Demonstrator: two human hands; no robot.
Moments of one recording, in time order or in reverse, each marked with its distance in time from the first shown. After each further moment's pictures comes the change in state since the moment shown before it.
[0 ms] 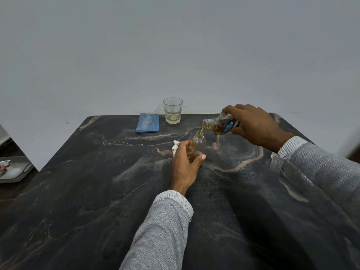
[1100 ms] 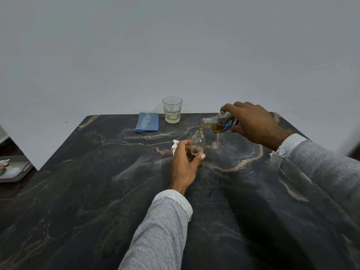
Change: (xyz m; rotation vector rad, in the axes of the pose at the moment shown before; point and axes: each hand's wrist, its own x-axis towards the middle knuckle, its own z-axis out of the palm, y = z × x) left_hand 0.001 -0.002 0.000 0.019 -0.001 0.005; right_hand 0.003 -0.001 -0.002 -0.034 0.014 -0.025
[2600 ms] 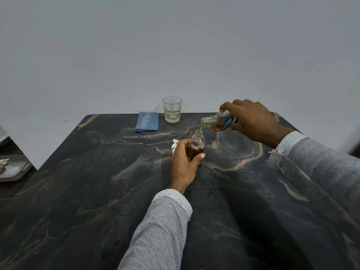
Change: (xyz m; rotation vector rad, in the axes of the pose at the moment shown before) left_hand -0.001 0.002 -0.001 0.000 -0.004 -0.004; right_hand 0.003 0.000 -0.001 -0.038 -0.010 -0.002
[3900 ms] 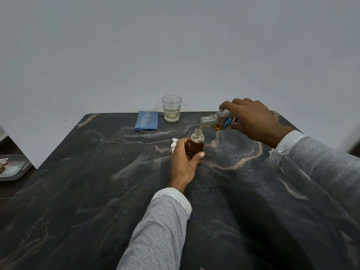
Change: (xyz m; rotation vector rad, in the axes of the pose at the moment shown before) left_hand 0.002 -0.003 0.001 0.050 0.002 0.004; right_hand -0.002 0.001 0.000 -0.006 0.035 -0.017
